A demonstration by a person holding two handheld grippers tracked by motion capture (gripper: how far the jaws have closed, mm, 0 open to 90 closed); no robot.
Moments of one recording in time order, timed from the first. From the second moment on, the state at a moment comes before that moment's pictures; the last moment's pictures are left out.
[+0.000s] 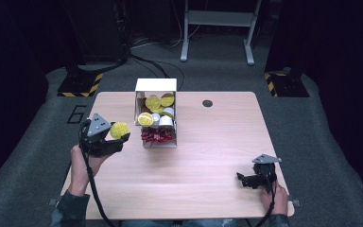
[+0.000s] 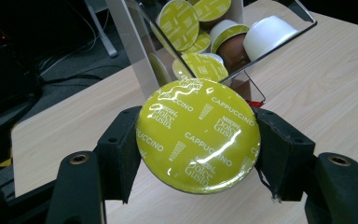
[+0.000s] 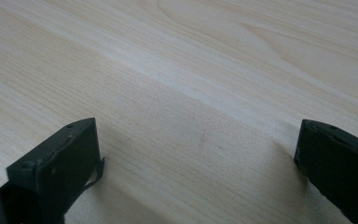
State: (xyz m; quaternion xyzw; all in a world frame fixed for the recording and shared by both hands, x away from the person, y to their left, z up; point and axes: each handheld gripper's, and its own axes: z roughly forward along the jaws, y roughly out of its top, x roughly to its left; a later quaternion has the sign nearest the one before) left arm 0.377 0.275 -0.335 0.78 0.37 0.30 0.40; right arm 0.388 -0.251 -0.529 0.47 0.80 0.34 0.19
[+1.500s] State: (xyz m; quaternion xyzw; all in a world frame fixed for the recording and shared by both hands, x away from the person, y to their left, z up) left arm 0.449 0.217 -0.301 0.81 0.33 0.27 0.40; right arm 0.388 -0.251 -0.529 0.46 0.80 0.34 0.19
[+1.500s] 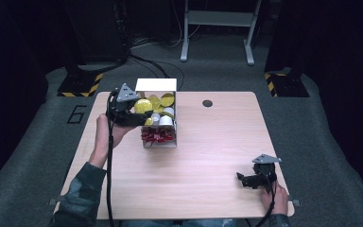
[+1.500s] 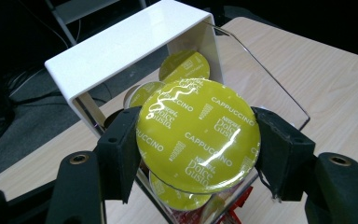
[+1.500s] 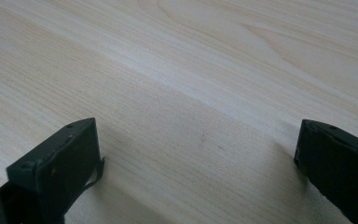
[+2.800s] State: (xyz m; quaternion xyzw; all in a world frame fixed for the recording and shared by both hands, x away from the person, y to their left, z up) left arm 0.480 0.187 -0.337 0.82 0.36 0.28 0.35; right arm 0.389 -0.251 -0.530 0.46 0.80 0.34 0.19
